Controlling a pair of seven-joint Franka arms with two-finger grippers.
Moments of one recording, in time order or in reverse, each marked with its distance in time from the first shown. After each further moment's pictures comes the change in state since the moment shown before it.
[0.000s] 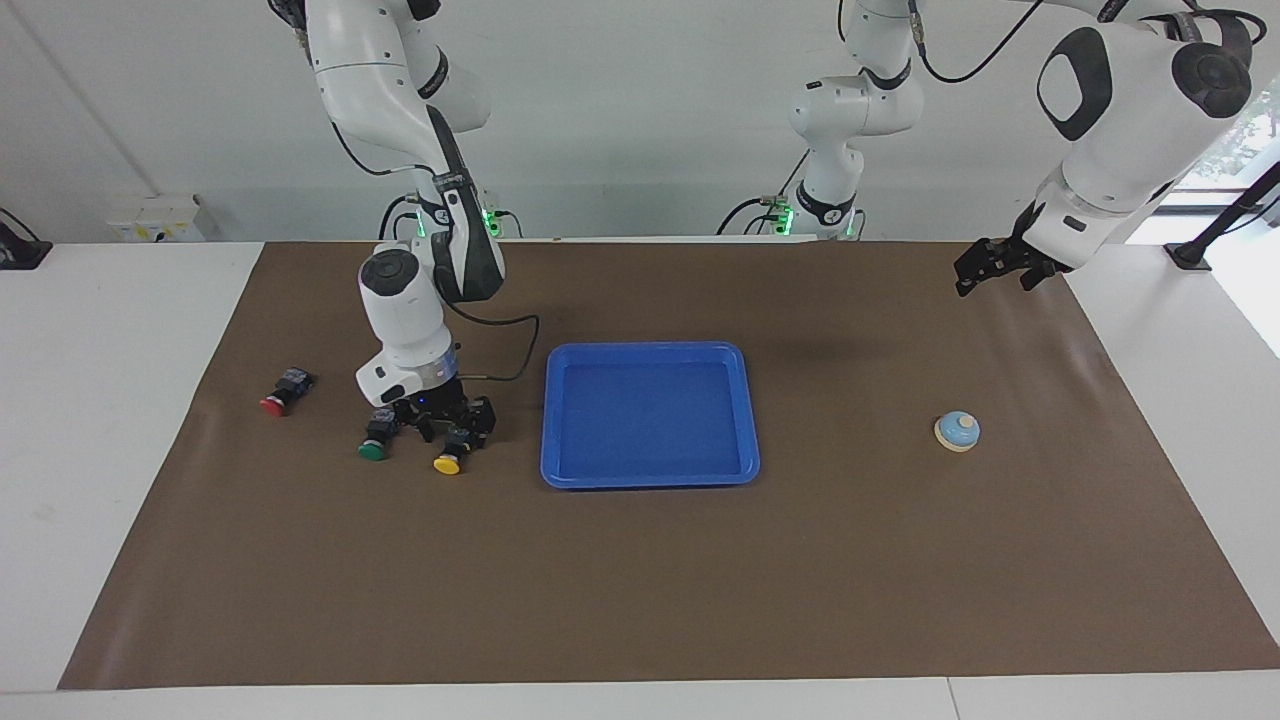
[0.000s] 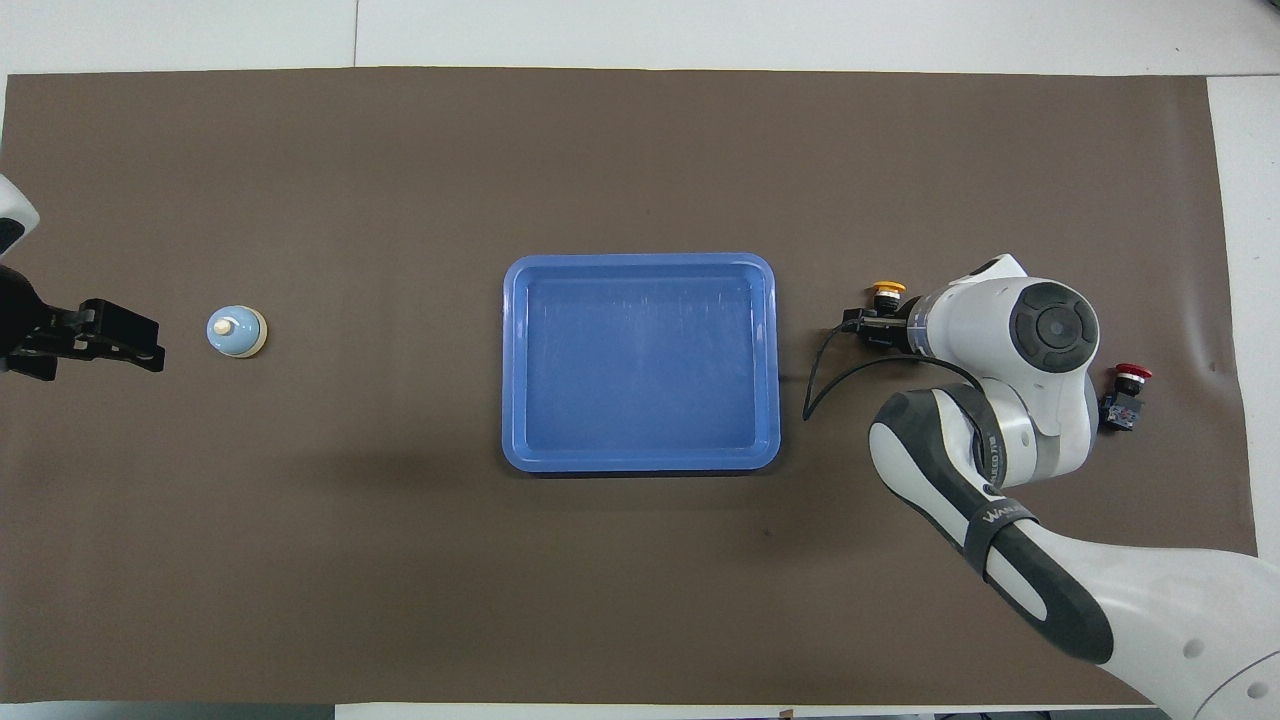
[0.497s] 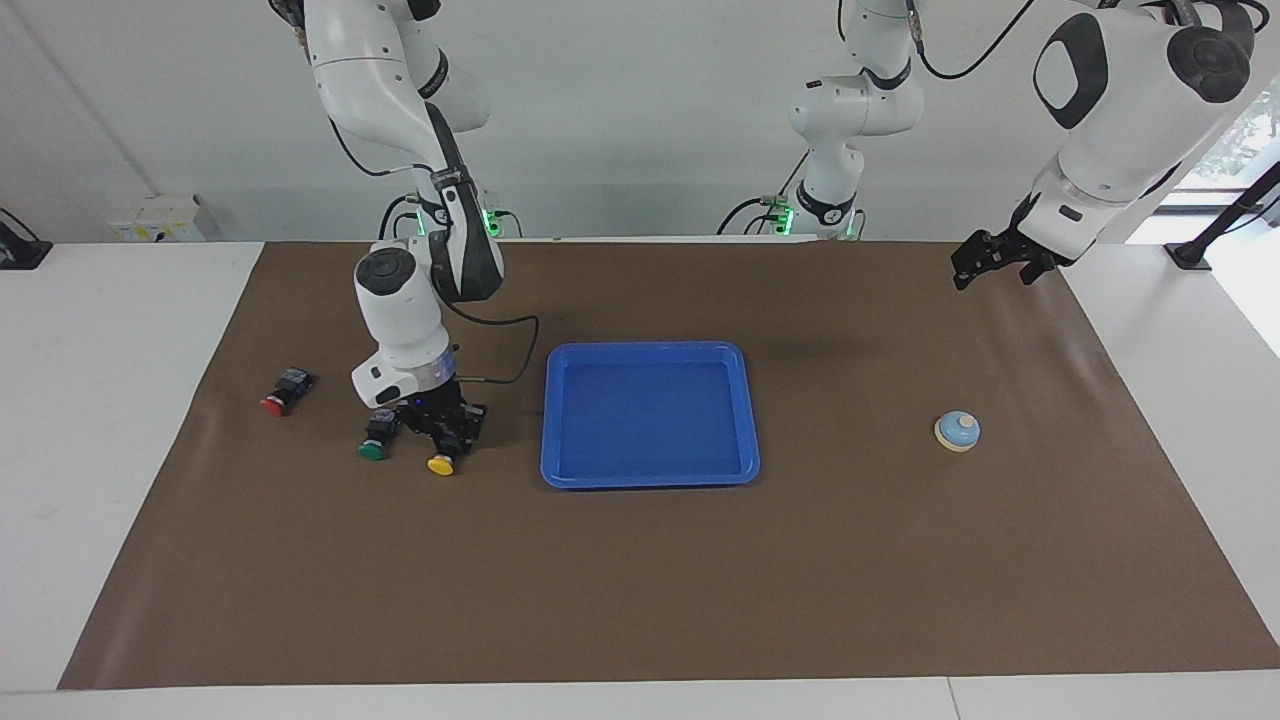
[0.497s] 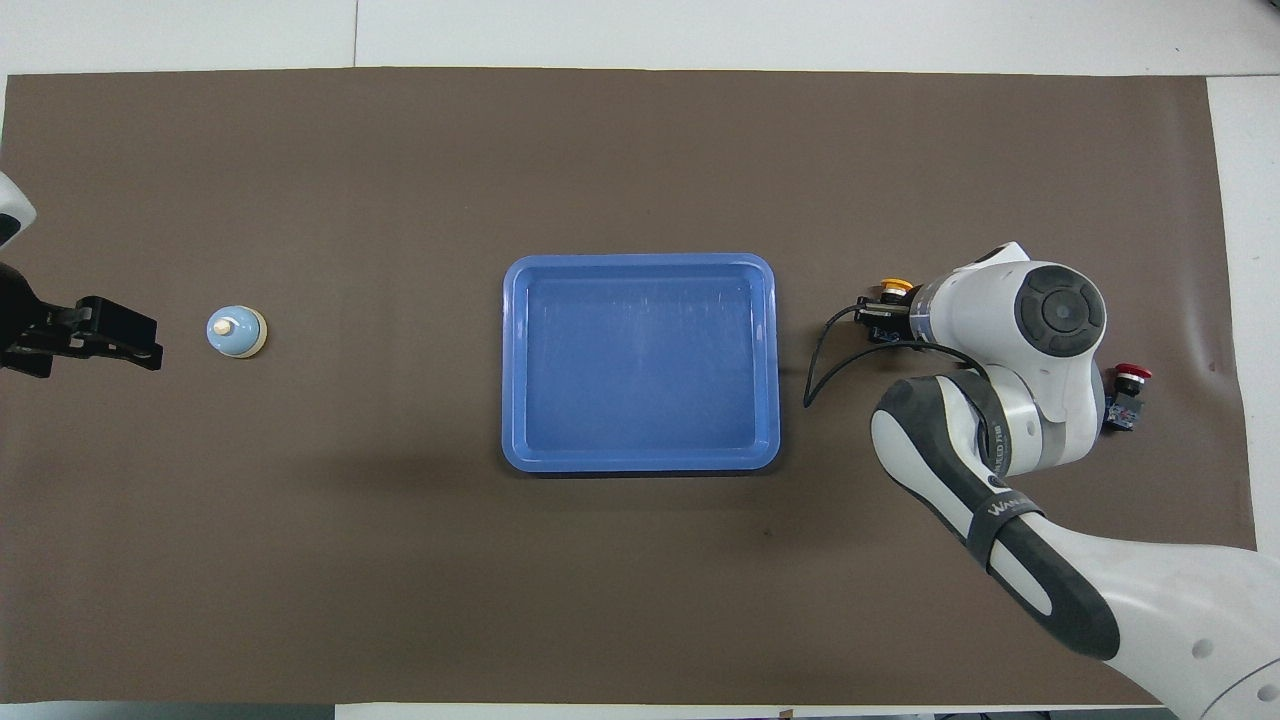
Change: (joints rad) left arm -0.007 -0.003 0.003 0.017 0.002 -0.014 -0.002; right arm 0.002 0.002 0.000 0.055 0.000 -0.073 0.027
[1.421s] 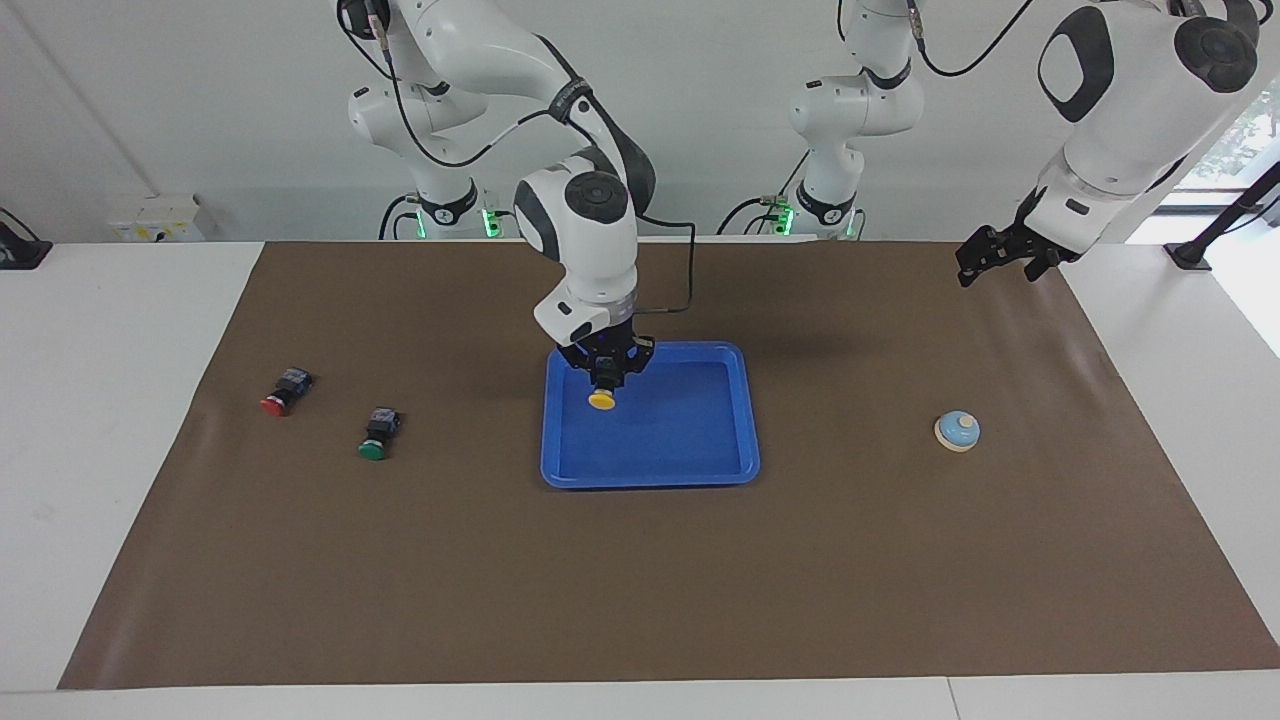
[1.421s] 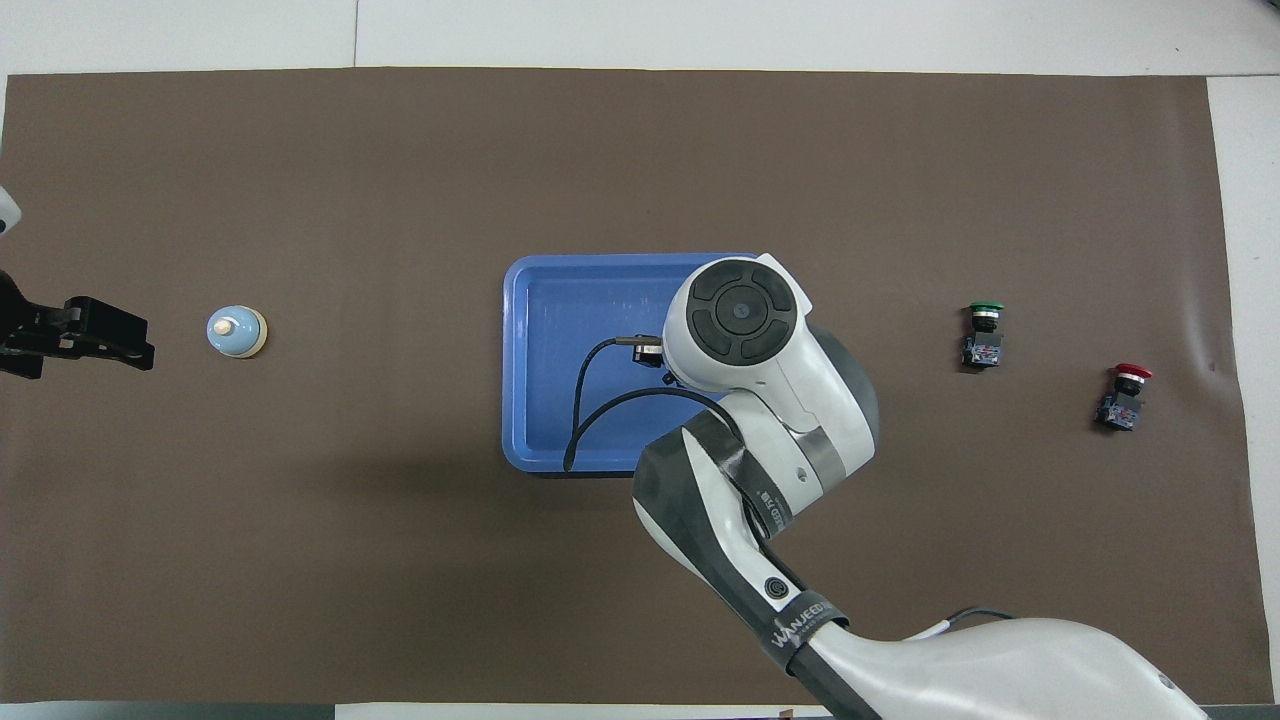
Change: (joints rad) left arm 0.001 -0.007 0.006 0.000 0.000 0.000 -0.002; right arm 0.406 0.058 0.006 0.306 0.001 -0.370 0.333
